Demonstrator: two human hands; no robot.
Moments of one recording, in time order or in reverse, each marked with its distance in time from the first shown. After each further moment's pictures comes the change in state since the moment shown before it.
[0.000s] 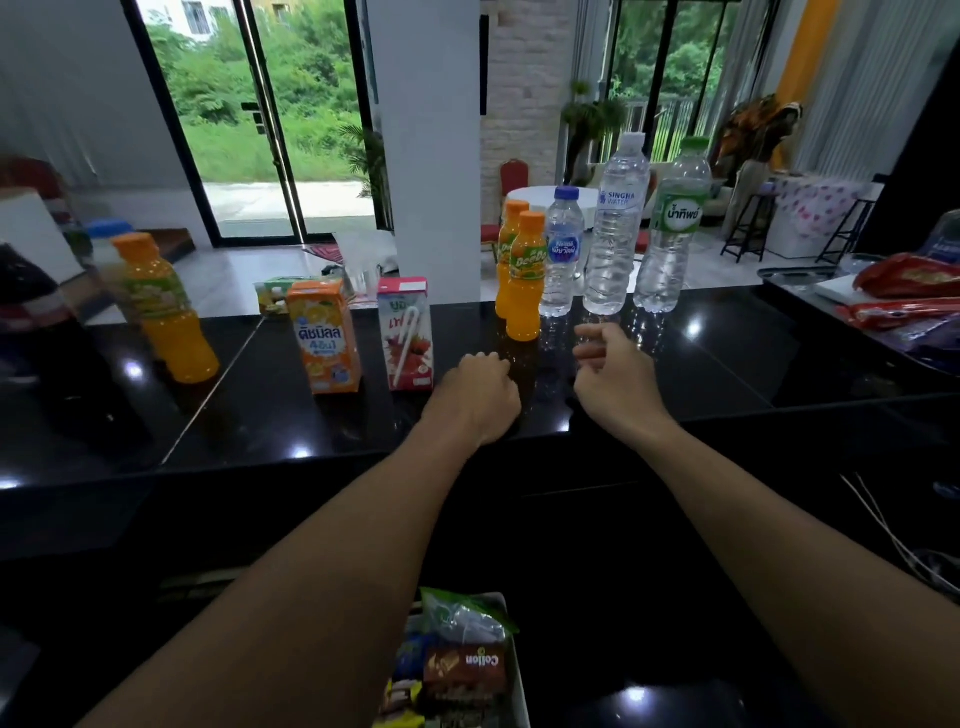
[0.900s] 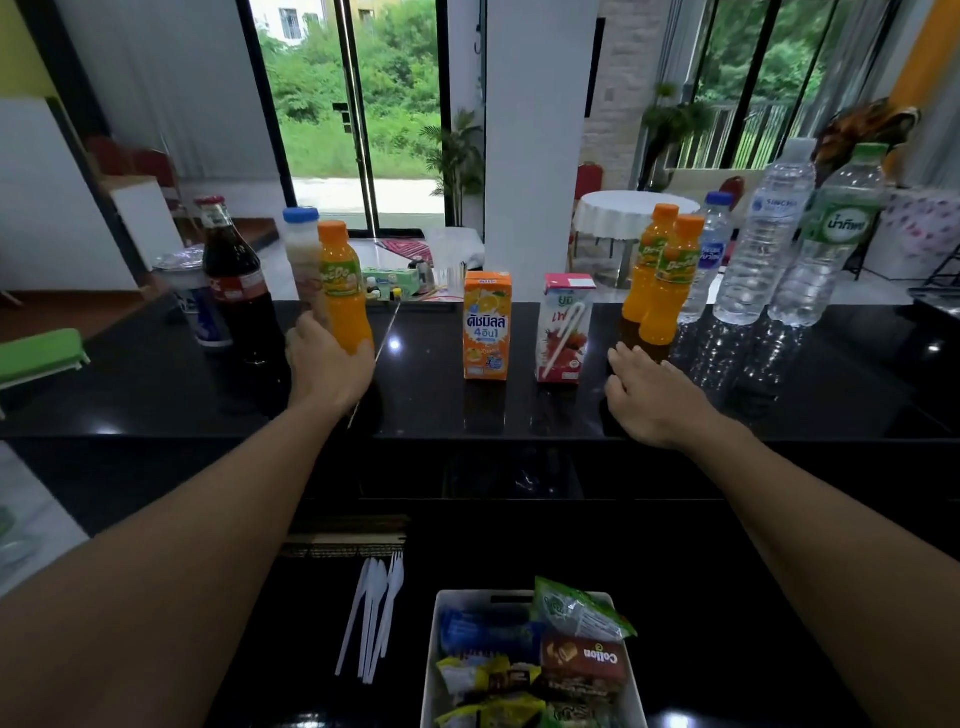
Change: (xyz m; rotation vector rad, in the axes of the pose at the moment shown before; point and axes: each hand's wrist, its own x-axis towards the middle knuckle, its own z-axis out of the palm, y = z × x) left_hand -0.073 -0.252 -0.114 -0.342 0.548 -0.596; right_hand -0.001 -0.046 0.093 -0.732 -0.410 -0.218
